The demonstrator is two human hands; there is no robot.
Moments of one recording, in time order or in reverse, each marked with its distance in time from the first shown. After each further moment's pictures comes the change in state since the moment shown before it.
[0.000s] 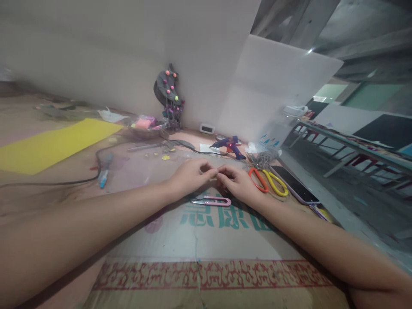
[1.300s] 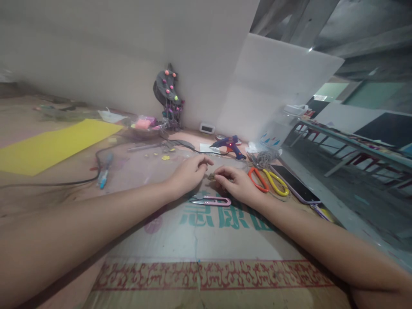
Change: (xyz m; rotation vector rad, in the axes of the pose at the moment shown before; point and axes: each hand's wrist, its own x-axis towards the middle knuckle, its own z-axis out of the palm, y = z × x) left_hand 0.002 -0.009 0.003 -0.070 0.096 -0.027; right_hand -0.002 -0.004 0.002 0.132 -0.061 0.064
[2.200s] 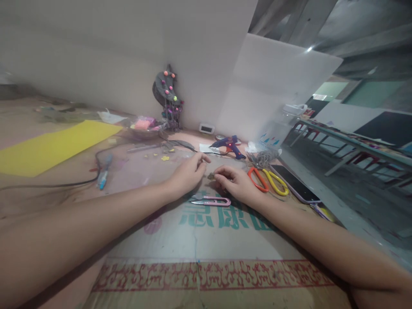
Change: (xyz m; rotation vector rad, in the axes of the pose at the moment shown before) left_hand -0.002 0.001 0.000 -0.005 0.012 -0.043; right_hand 0.001 0.001 0.001 0.015 0.022 0.007
